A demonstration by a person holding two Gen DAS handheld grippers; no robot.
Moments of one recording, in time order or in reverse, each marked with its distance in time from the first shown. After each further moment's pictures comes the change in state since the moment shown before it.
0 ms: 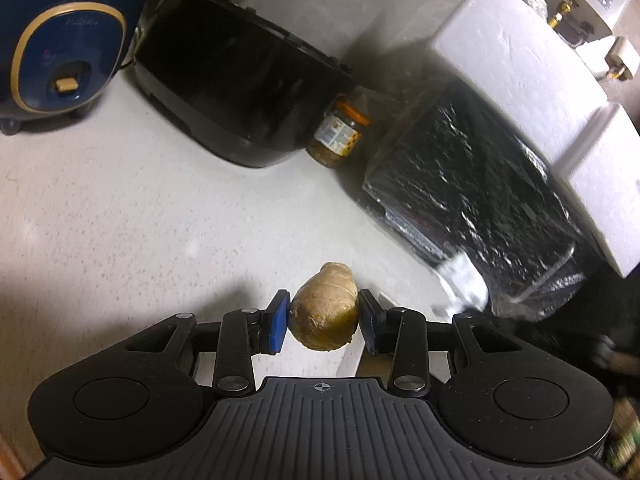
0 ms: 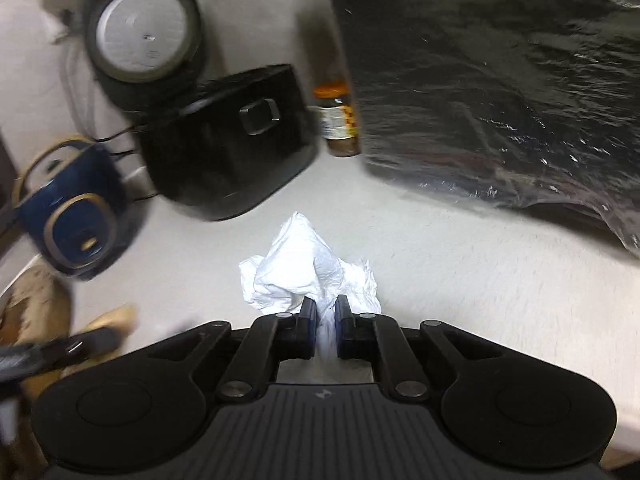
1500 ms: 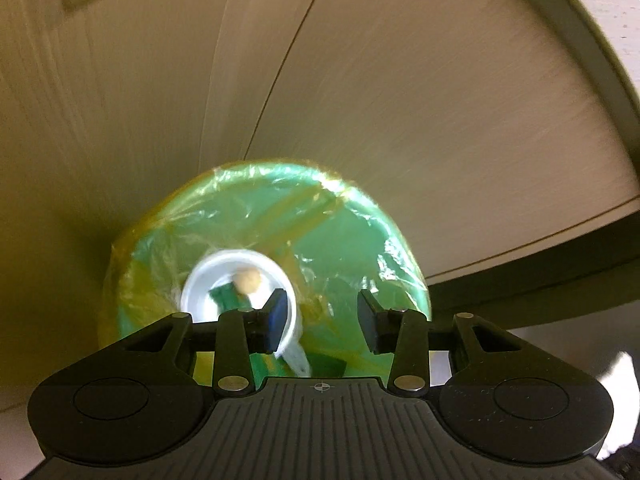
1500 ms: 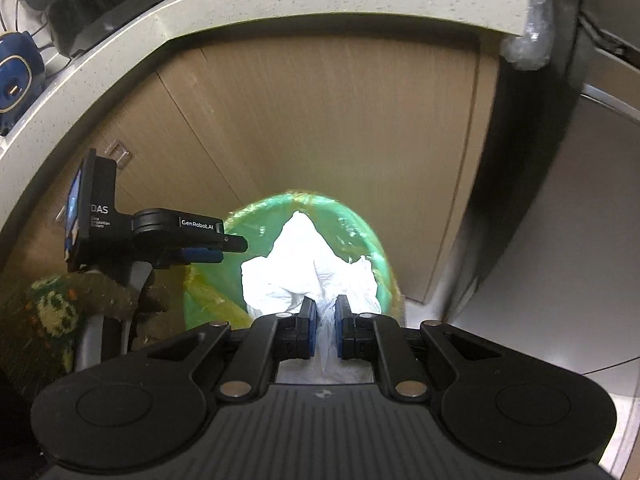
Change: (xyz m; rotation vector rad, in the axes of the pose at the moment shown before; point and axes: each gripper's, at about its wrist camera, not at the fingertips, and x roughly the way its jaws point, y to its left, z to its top) left arm 0.193 -0.041 -0.282 0.051 0.541 0.184; right arm -0.106 -0.143 -0.288 0.170 0.269 -0.190
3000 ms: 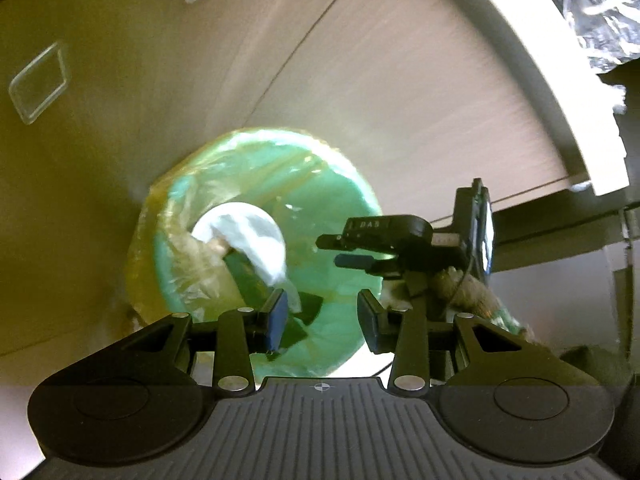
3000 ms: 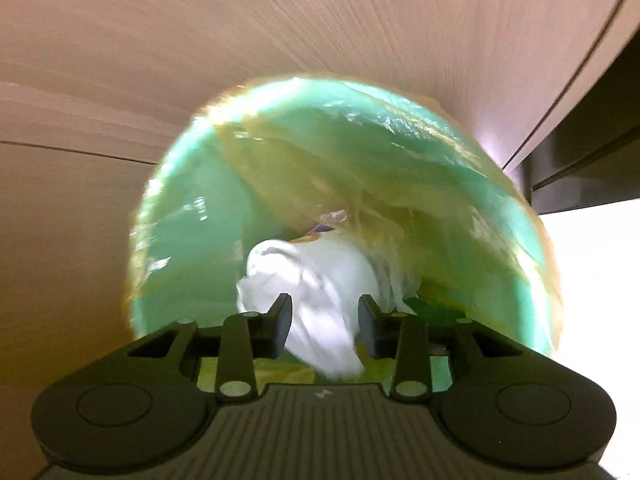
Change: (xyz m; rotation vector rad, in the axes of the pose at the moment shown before) left arm -0.094 0.037 -0.021 -0.049 0.092 -0.135; right arm 0.281 -0.014 0.028 0.444 0.404 0.094
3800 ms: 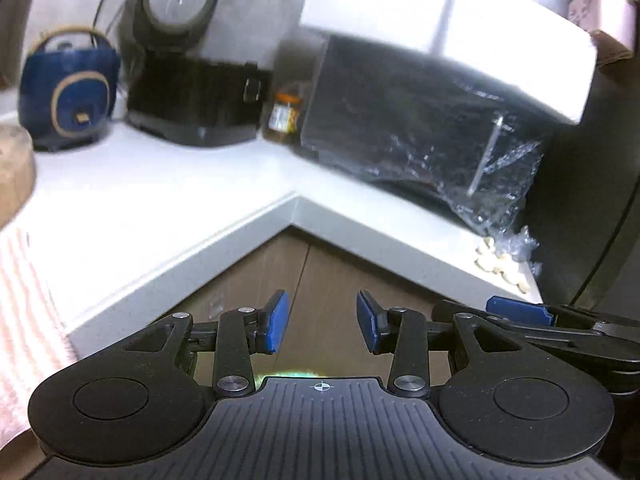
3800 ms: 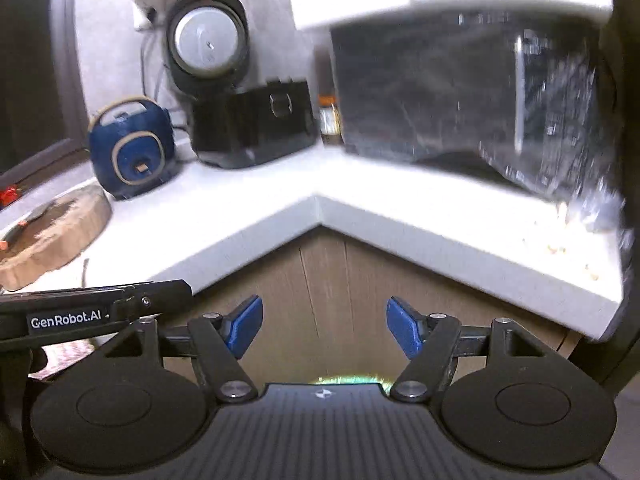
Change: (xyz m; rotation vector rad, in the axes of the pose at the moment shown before) left arm -0.186 -0.152 -0.079 0.222 -0.785 0.229; right arm -0.365 0.110 -0.152 -0.806 -0.784 0.130
